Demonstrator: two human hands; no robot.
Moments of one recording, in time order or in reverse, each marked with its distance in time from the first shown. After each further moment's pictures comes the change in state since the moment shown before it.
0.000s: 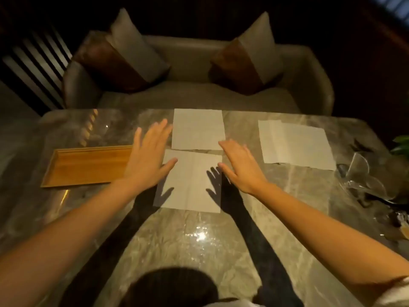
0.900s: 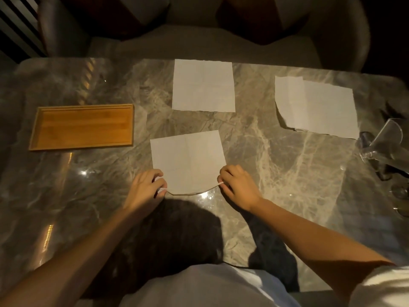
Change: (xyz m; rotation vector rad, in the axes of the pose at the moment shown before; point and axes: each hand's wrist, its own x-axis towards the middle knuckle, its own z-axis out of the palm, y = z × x) left_hand -0.141 -0.004 0.124 -0.286 -0.353 -0.135; right_hand -0.079 0.018 0.116 0.042 -0.232 -0.031
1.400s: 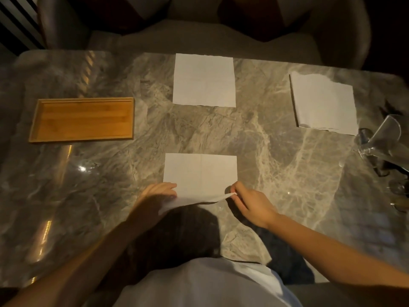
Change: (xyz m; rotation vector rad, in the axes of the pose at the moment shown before) left_hand -0.035 0.020 0.012 -0.209 -0.029 0.180; right_hand -0.062 -0.005 -0.007 0.209 -0.144 0.080
